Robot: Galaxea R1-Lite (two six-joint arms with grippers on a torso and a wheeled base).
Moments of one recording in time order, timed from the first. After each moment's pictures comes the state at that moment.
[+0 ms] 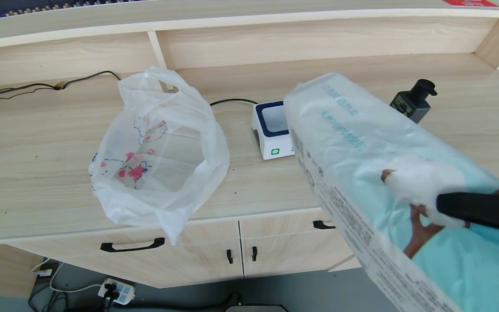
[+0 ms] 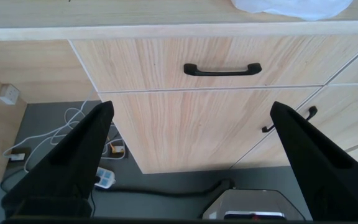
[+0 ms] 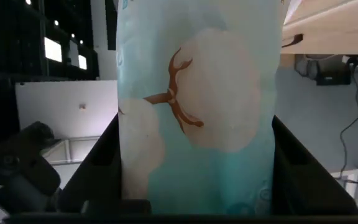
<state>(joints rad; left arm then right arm) 0.00 0.00 0.00 -0.02 0.00 0.03 0.98 1.04 -0.63 -0.45 0.11 1.13</state>
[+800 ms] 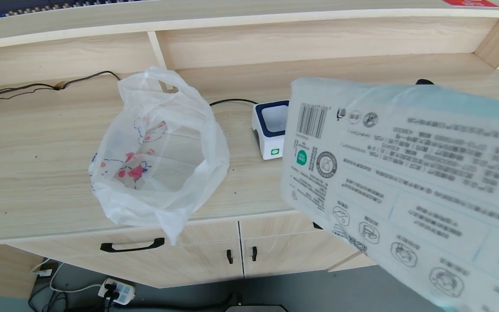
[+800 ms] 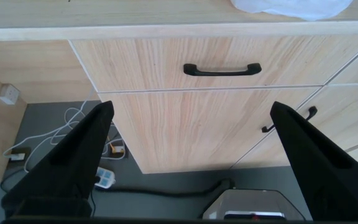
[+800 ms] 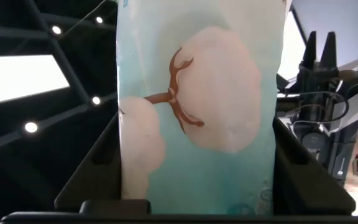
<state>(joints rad) 0.00 0.00 0.00 -0.02 0.00 0.03 0.85 1.01 -0.59 -0.62 0.41 1.80</state>
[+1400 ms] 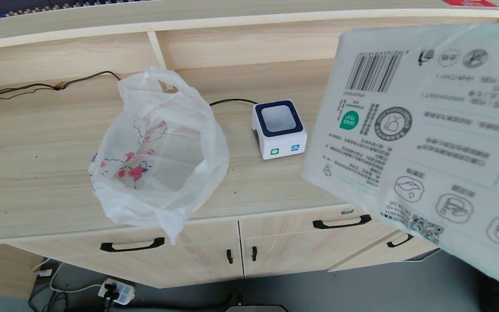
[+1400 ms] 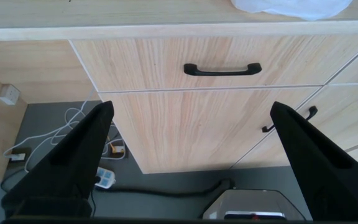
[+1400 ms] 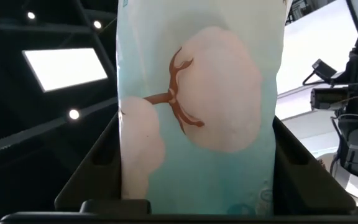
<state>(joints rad) 0.00 0.00 0.00 -0.02 0.00 0.03 0.83 0.96 -0.51 -0.82 0.42 1.93</state>
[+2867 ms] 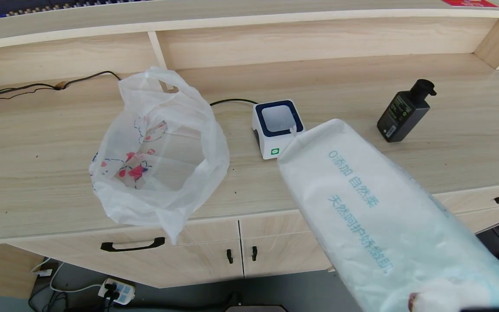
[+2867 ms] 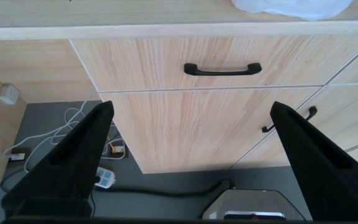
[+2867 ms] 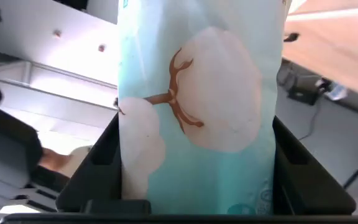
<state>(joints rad) 0.00 0.00 0.00 -0.02 0.00 0.03 0.83 1.01 -0.38 -0.67 0.43 0.71</state>
